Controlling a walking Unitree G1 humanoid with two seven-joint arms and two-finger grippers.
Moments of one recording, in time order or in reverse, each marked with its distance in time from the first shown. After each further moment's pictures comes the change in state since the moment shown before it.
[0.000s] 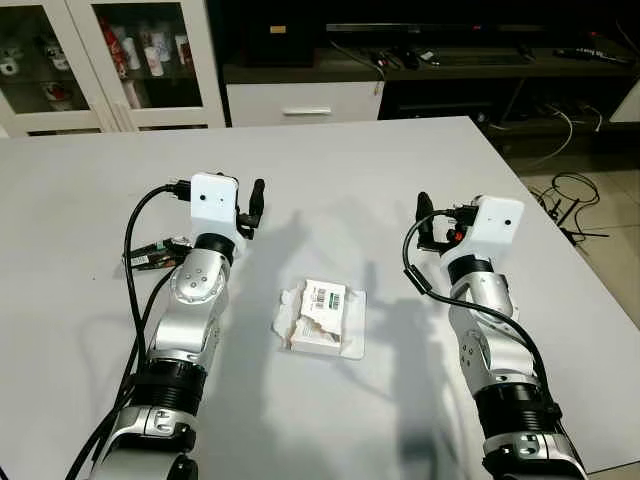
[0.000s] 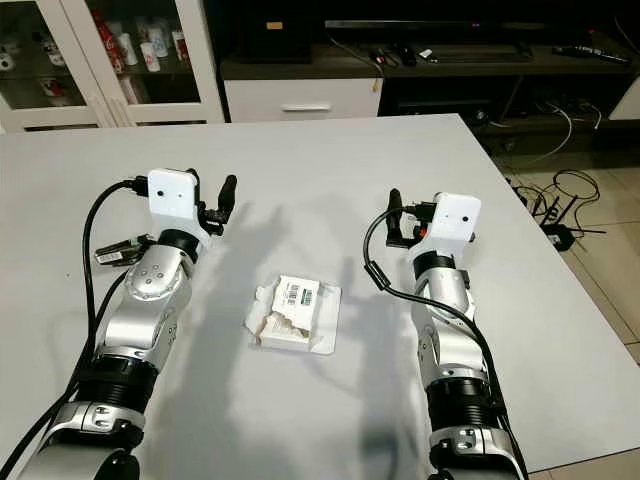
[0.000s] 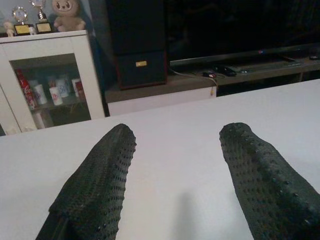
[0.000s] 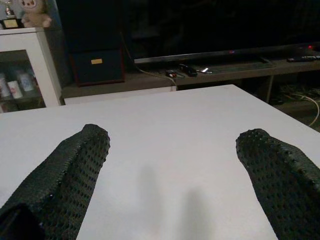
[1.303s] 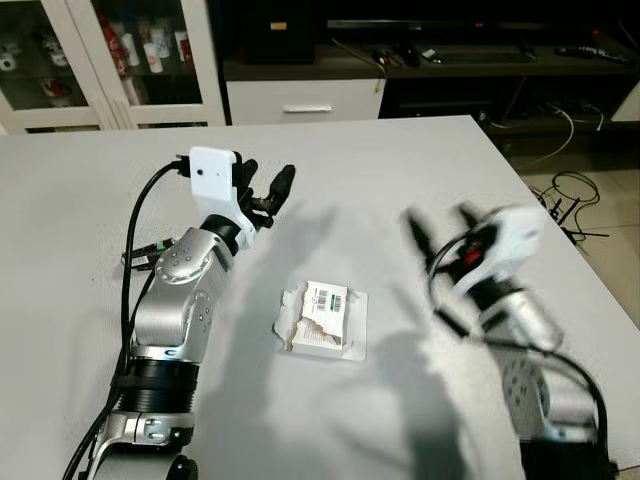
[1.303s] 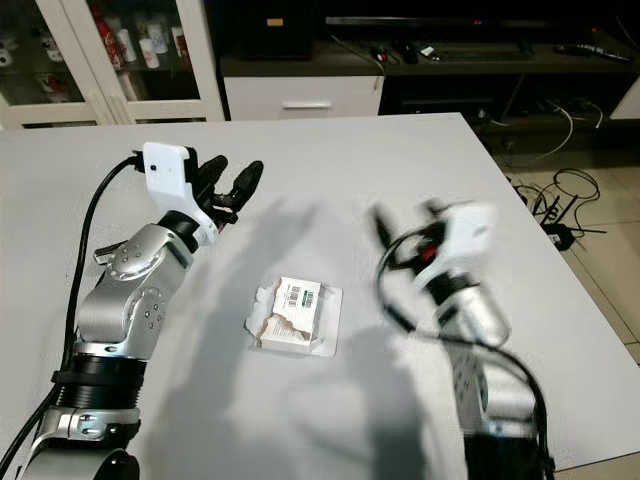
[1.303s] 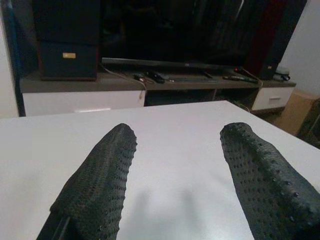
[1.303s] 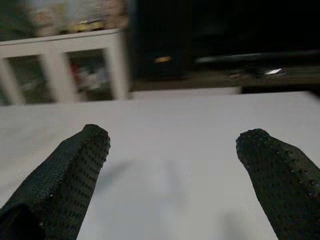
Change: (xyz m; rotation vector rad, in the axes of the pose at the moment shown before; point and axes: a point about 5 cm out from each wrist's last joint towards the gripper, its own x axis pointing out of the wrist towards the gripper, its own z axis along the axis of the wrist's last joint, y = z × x) left arm -0.002 -0.011 0.037 -0.256 0.019 -0.259; right arm -0.035 -0.010 0.027 0.050 0.020 0.213
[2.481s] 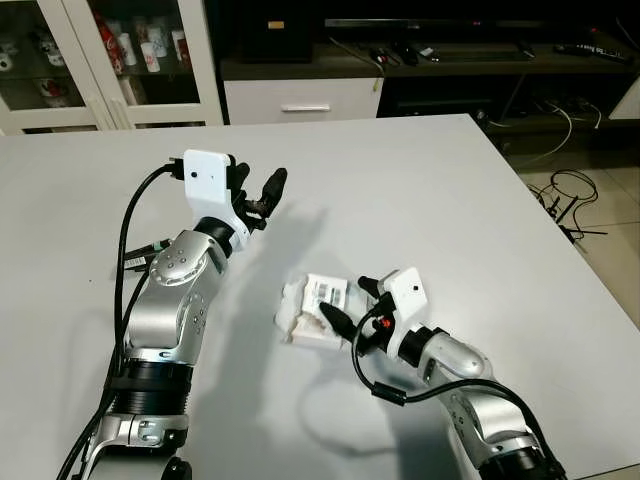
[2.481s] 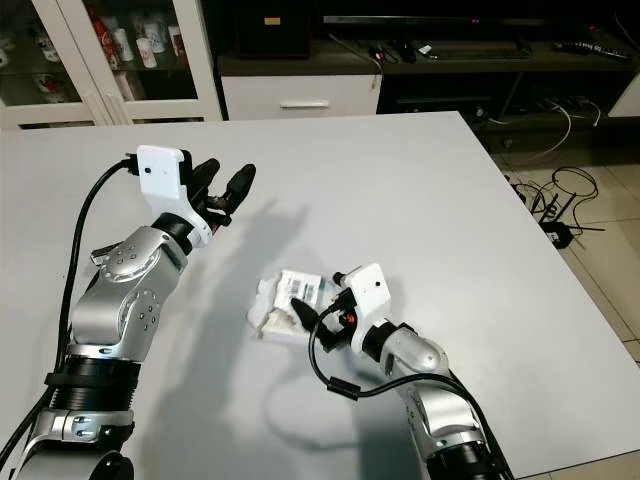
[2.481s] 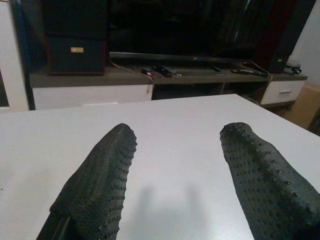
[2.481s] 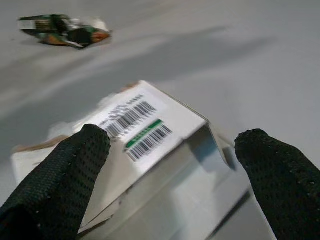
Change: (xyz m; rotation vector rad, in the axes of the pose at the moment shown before) left arm -0.004 0.006 0.000 0.021 0.024 0.026; right arm -0.023 0.065 -0.085 -0.040 0.363 0.529
